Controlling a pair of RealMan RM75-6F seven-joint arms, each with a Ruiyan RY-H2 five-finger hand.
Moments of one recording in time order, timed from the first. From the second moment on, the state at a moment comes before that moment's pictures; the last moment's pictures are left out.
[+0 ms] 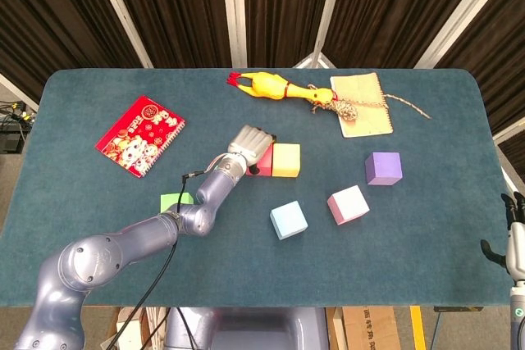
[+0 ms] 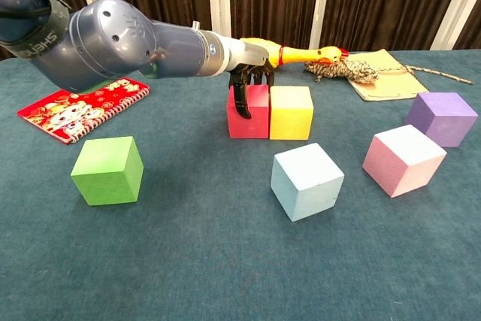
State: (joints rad) left arm -1.47 -1.83 -0.14 -0.84 0.41 0.51 0.56; right arm 0.08 -1.15 0.17 -1.58 -1.14 1.39 -0.20
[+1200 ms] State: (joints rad) left arm -1.55 -1.57 -0.07 -1.18 0.11 0.56 0.70; right arm 0.08 -1.16 0.16 -1.59 -1.13 1.38 -0.23
